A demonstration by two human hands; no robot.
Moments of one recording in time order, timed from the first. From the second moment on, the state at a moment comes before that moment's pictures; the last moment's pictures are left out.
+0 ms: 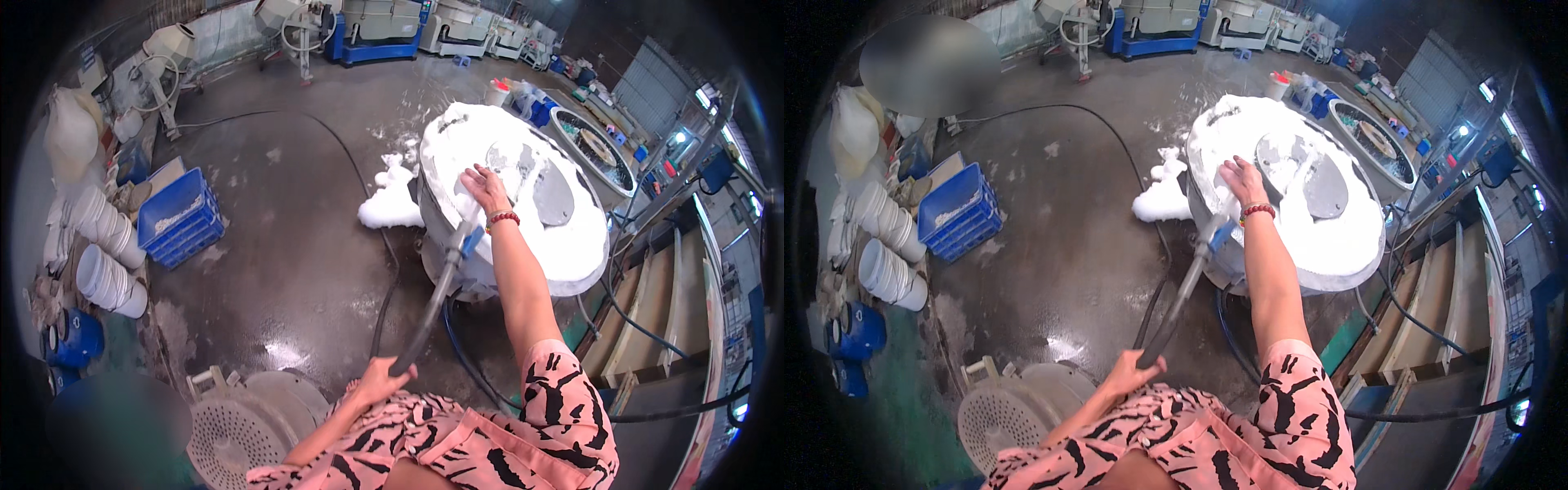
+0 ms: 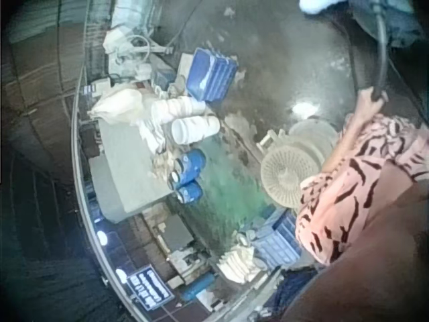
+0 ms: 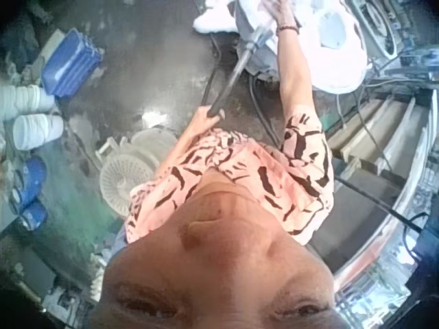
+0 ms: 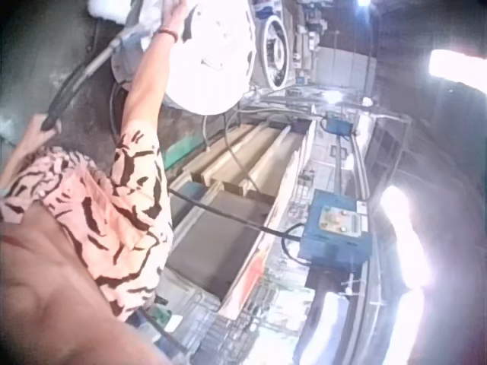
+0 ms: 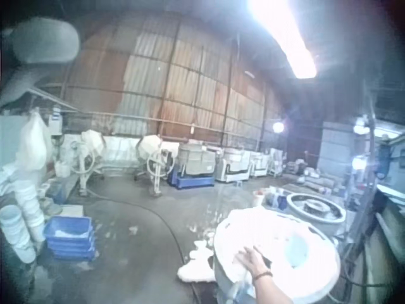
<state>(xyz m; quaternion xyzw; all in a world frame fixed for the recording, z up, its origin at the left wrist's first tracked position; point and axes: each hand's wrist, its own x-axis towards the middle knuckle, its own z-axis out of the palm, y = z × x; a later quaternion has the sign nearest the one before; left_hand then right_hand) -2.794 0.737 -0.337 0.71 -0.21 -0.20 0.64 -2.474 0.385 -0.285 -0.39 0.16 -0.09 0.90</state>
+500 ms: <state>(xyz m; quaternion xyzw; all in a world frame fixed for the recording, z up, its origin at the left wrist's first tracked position) -2.748 0.769 -0.326 0.73 -0.14 -0.20 0.63 -2.438 0.464 -0.294 -0.94 -0.08 -0.01 -0.34</state>
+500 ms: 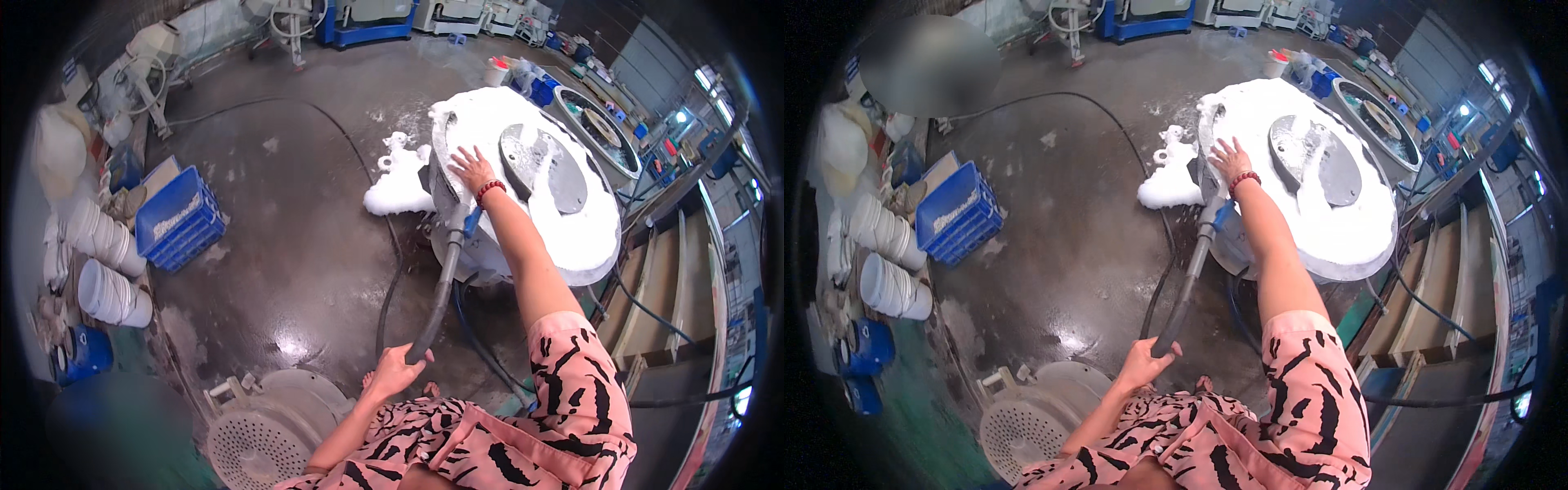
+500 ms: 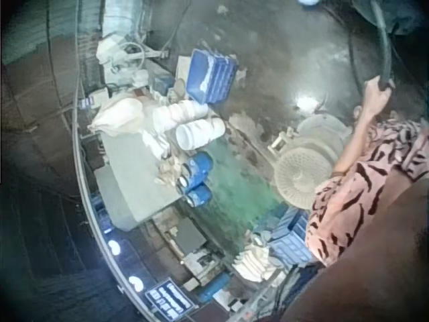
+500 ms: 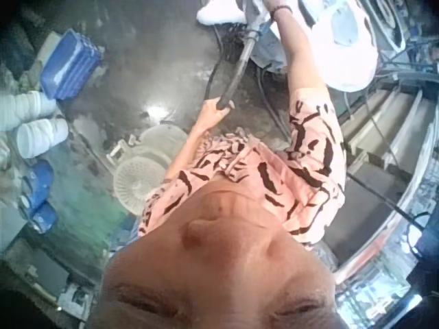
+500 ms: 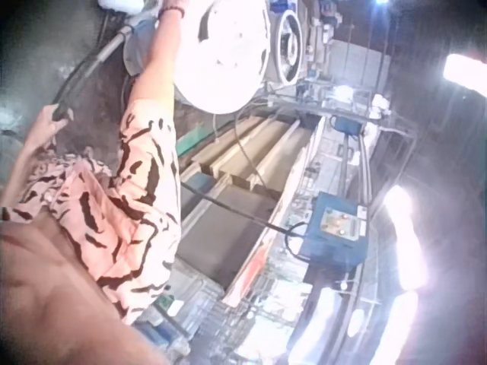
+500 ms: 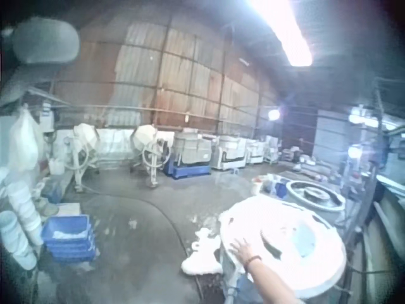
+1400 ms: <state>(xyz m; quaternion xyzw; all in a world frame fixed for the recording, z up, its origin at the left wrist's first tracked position) -2.791 0.634 -0.350 0.74 -0.27 -0.28 0.55 -3.038 0.157 -0.482 -0.71 0.64 -0.22 0.19</state>
